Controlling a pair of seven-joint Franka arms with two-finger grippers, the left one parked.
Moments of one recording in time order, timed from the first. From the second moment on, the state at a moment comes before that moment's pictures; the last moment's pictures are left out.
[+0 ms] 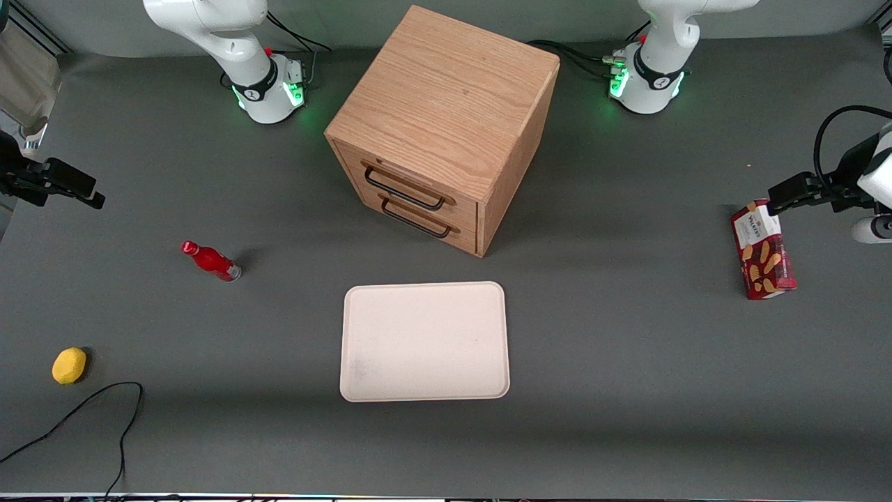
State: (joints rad) arm -0.01 -0.02 -0.06 -1.57 0.02 1.55 0.04
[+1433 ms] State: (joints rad) arm 0.27 0.14 -0.04 -1.46 0.02 1.61 -0.02
